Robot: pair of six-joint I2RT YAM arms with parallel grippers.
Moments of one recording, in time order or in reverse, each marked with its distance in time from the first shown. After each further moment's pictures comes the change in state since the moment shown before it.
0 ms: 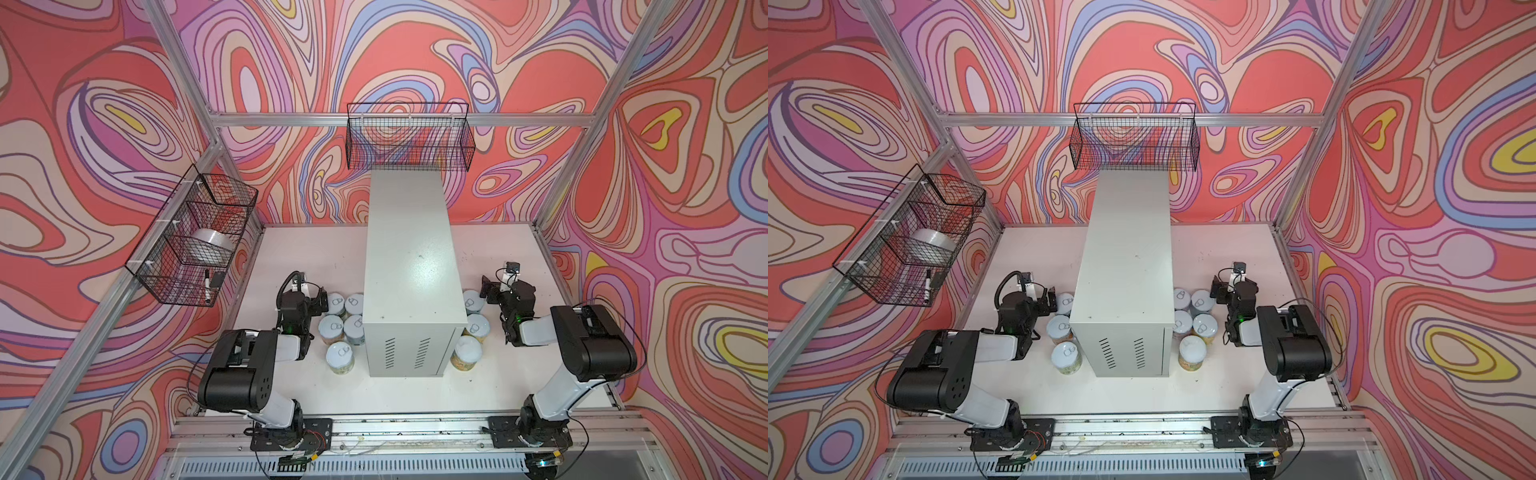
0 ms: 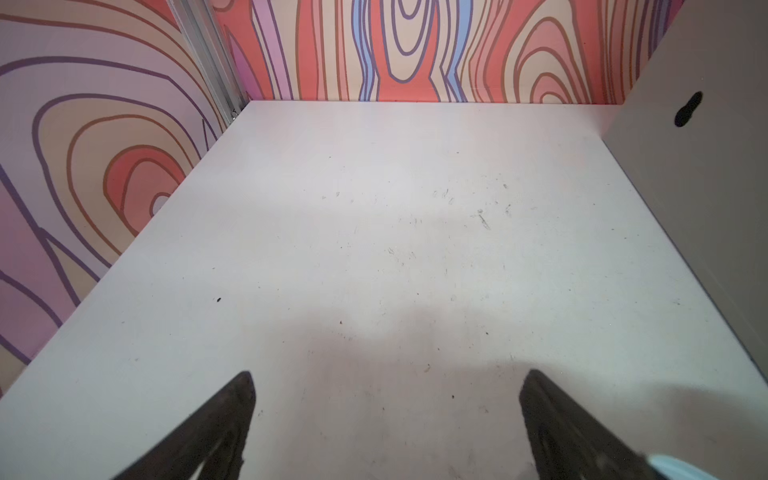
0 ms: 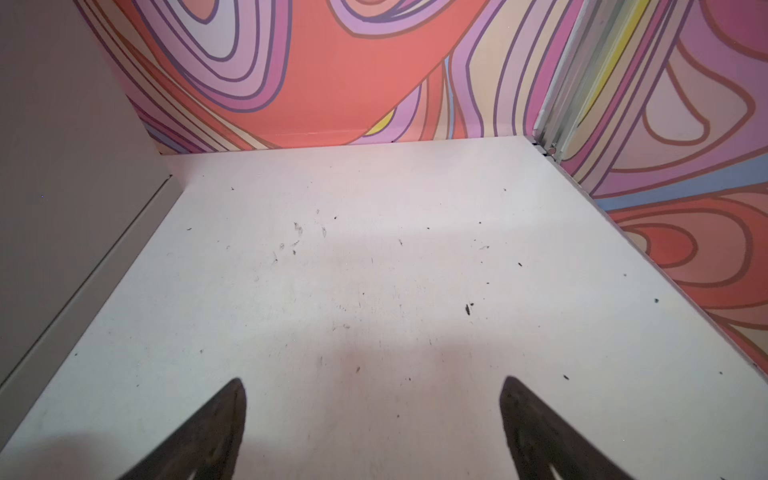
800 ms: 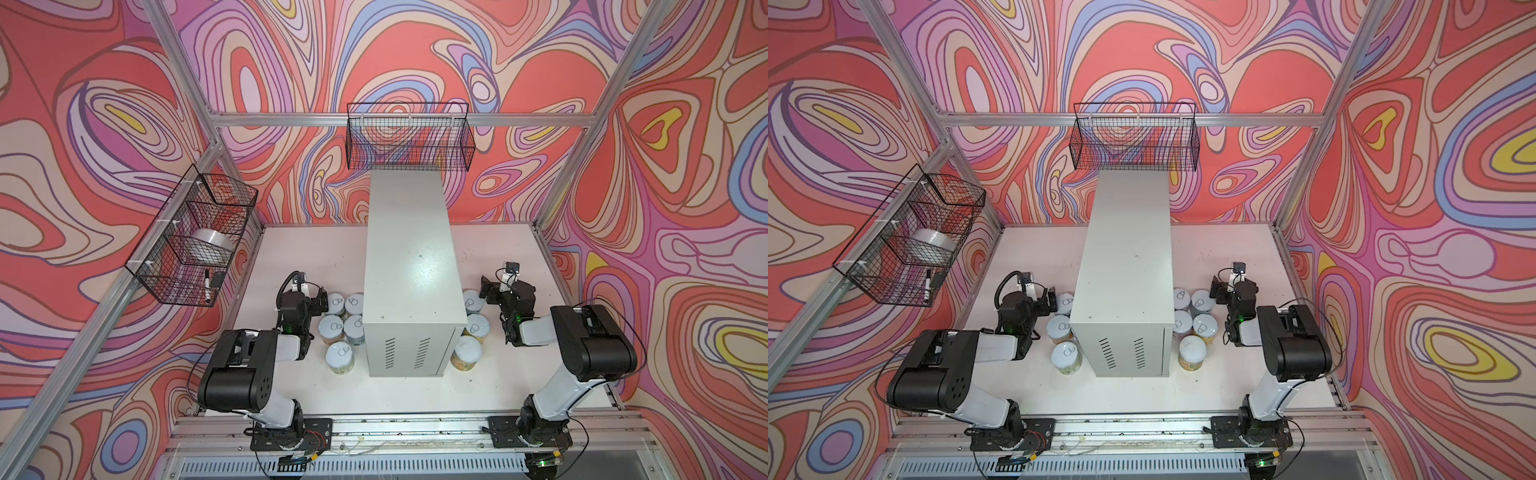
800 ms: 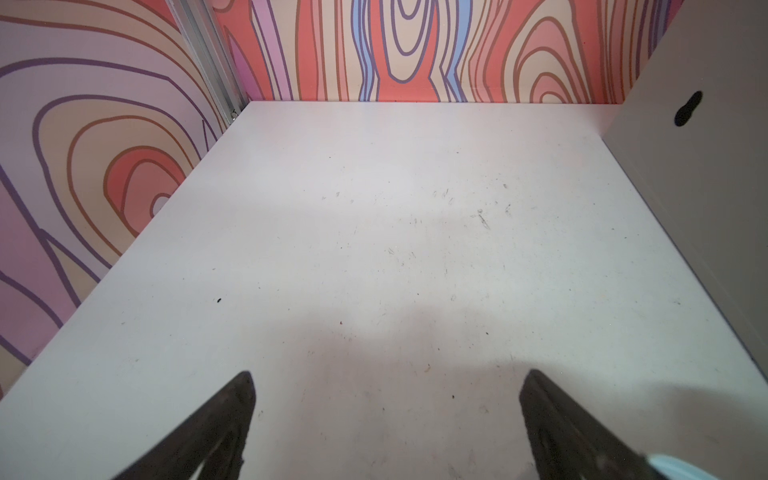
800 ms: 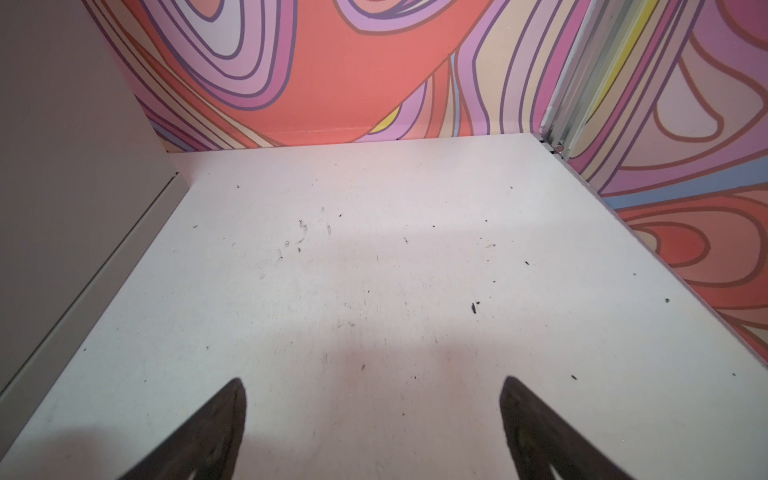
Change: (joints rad) left arm 0.000 0.000 0.000 0.000 0.000 0.003; right arm -0.003 0.000 0.000 -0.004 -0.013 0.004
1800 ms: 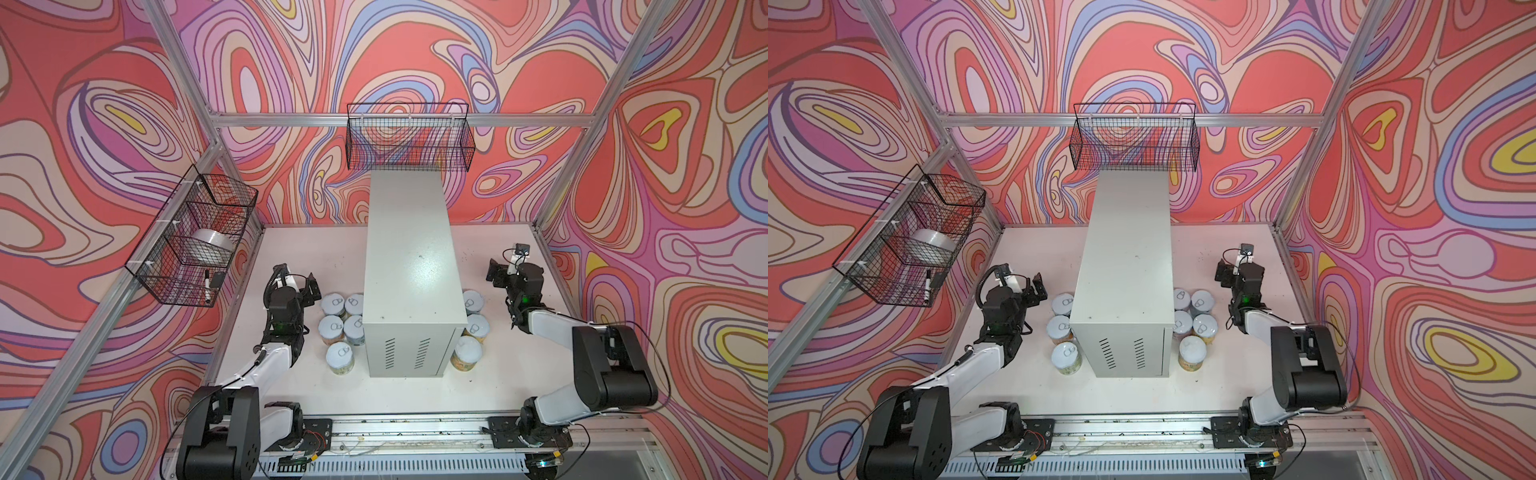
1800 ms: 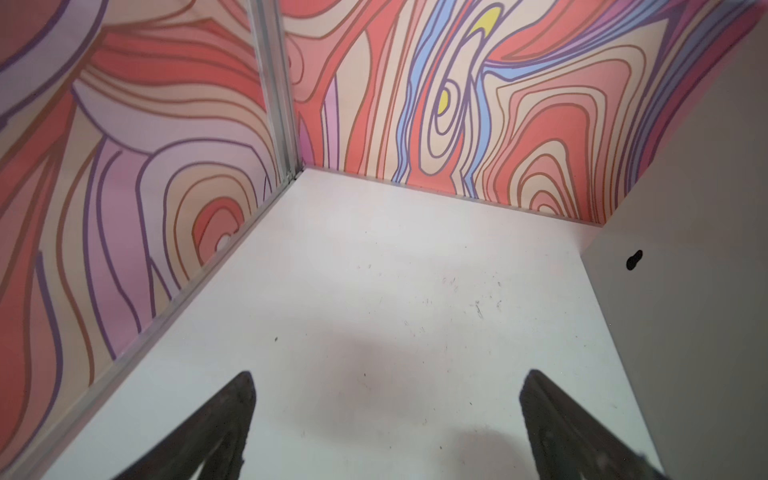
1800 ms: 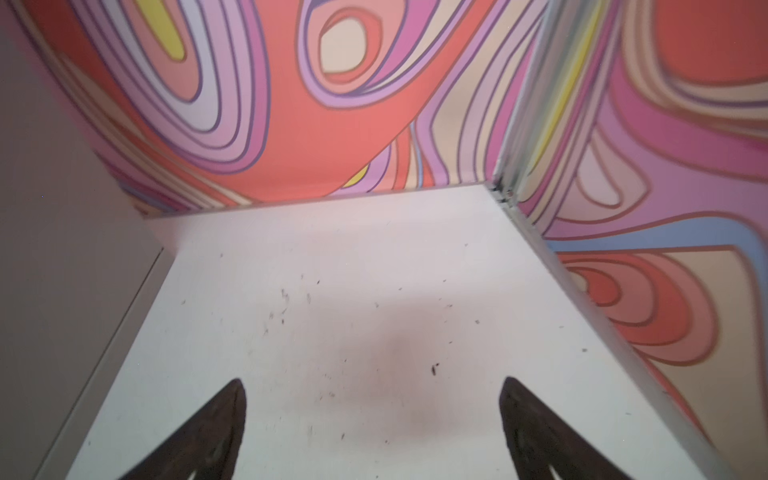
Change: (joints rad) left arm -0.001 -0.383 0.066 -0.345 -0.107 -0.185; right arm 0.000 -0.258 0.205 -0.423 0.134 0.041
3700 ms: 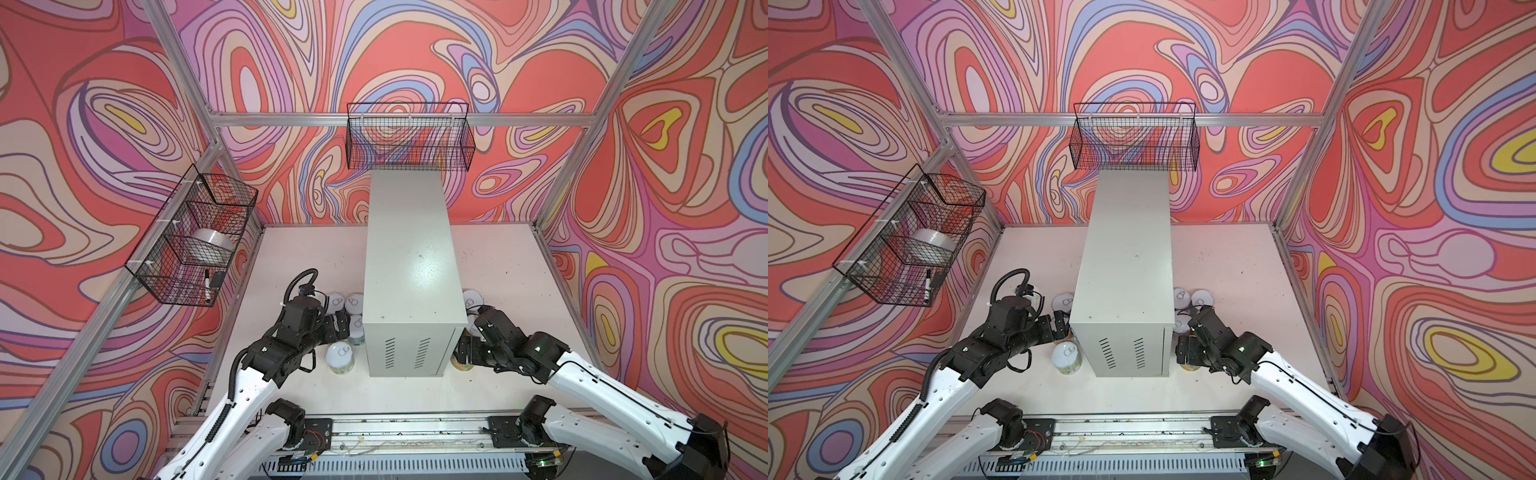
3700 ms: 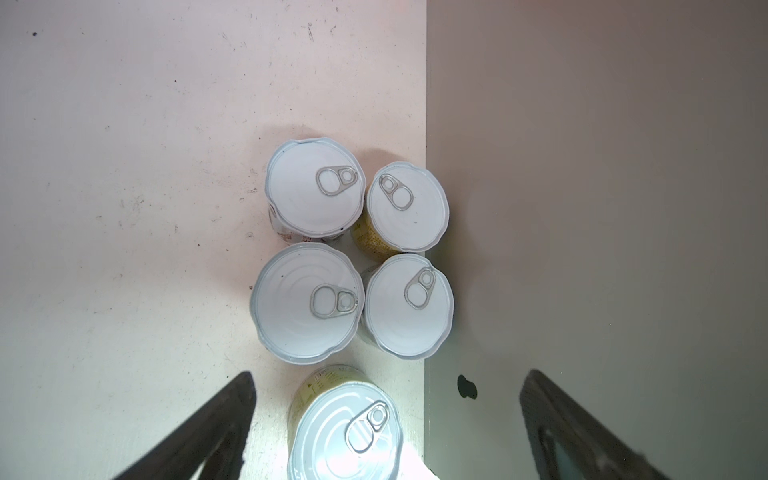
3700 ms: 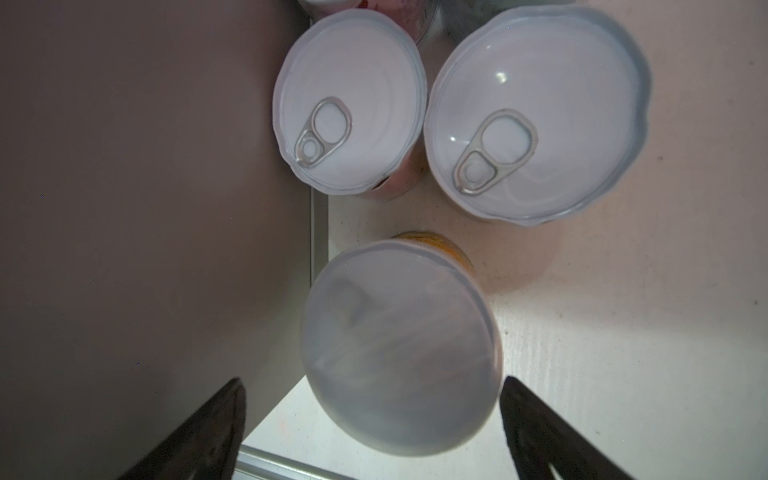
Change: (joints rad) left arm -0.379 -0.376 0.274 -1.146 0.198 -0.366; right arm 0.703 -0.525 -0.013 -1.326 -0.132 0.671
